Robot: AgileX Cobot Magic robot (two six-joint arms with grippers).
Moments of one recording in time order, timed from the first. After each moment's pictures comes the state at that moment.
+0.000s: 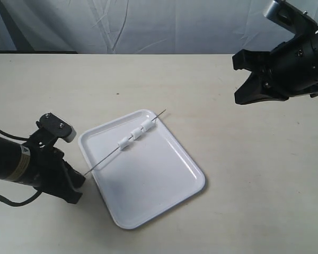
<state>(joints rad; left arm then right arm) -0.24 1.69 -0.50 1.74 -0.38 -1.39 0.17 1.45 -1.02 0.66 0.89 -0.30</state>
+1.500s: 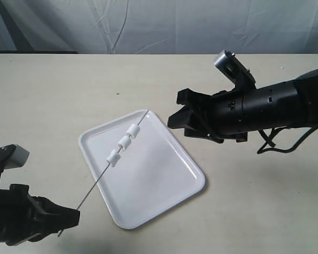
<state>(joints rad) -0.24 1.14 -0.19 1.75 -0.65 -2.01 0.41 1.61 -0.75 1.53 0.57 -0.89</state>
